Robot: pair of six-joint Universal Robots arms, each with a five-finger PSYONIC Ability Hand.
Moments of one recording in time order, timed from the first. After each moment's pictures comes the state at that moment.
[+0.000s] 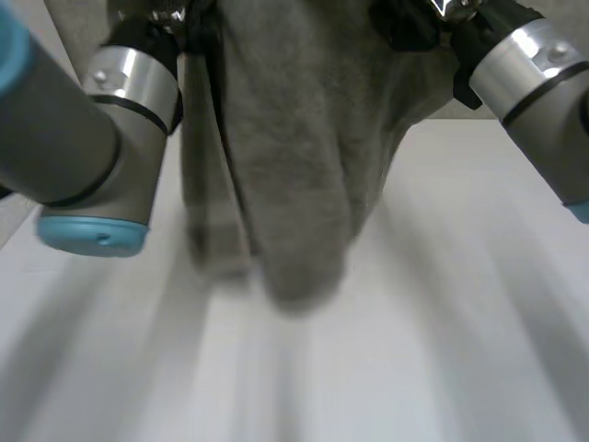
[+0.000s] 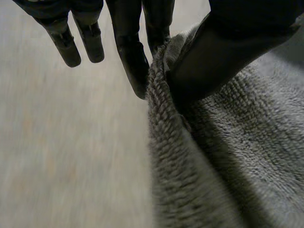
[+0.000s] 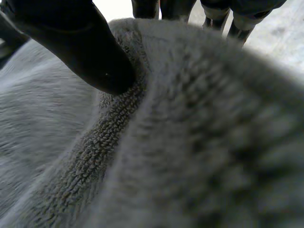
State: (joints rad) left arm 4.14 -1.88 -1.15 3.47 -1.70 3.15; right arm 1.95 -1.29 1.16 -0.33 1.09 3.08; left_hand 1.25 1.34 0.22 0.23 1.15; right_hand 1.32 1.32 0.18 0.18 1.15
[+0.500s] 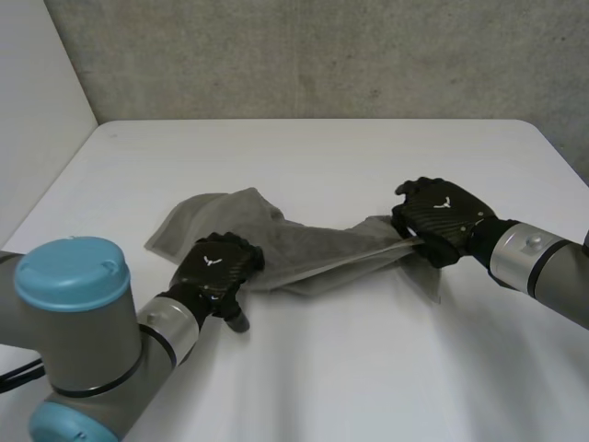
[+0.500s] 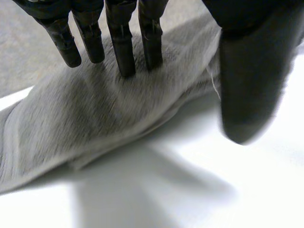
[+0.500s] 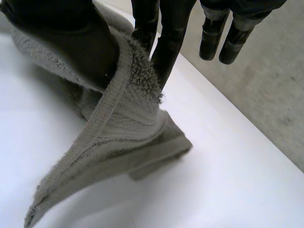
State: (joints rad) left arm 4.17 -1.95 -1.80 3.39 -1.50 3.23; right arm 1.74 -1.20 1.57 0.03 0.95 2.55; left_hand 0.45 0.45 0.22 0.23 0.26; right_hand 1.32 1.32 0.18 0.18 1.15
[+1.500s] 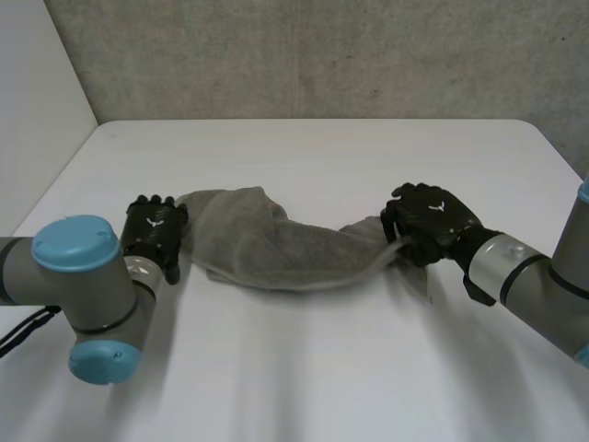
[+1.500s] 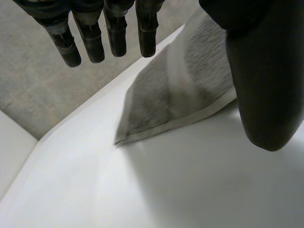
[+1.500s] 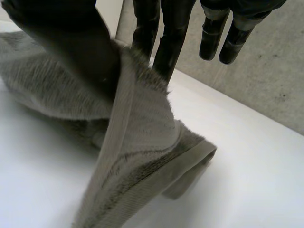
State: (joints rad) left arm 4.35 -2.18 -1.65 3.62 -1.70 3.52; right arm 1.81 -1.18 1.63 -0.15 1.07 2.89; left_hand 0.27 0.24 0.22 0.23 0.05; right_hand 1.22 1.22 0.18 0.18 1.05
